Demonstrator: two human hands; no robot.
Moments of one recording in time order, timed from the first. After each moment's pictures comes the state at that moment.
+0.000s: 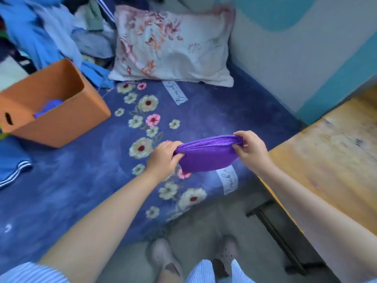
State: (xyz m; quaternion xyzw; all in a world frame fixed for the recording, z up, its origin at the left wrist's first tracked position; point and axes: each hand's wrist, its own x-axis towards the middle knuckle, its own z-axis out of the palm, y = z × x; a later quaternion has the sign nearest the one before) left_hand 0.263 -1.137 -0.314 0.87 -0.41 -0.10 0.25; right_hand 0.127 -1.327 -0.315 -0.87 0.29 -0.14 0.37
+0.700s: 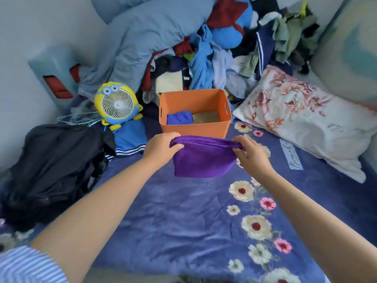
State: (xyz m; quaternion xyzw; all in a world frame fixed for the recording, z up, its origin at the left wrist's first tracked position) left_hand 0.469 -0.772 -0.212 0.94 -0.10 0.07 0.30; right_hand 0.423 -1.010 -0.219 -0.94 -0.01 -0.08 0.34
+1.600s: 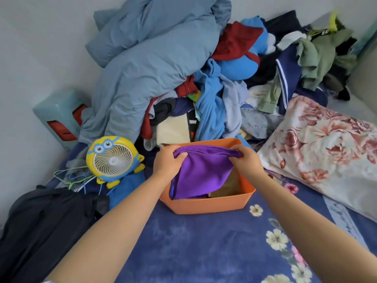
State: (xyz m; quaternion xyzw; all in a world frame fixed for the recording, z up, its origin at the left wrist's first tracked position) left_hand 0.771 -0.818 -0.202 0.93 0.01 0.06 0.35; right_hand 0.757 -1.027 -0.230 -0.88 0.07 -0.05 0.47
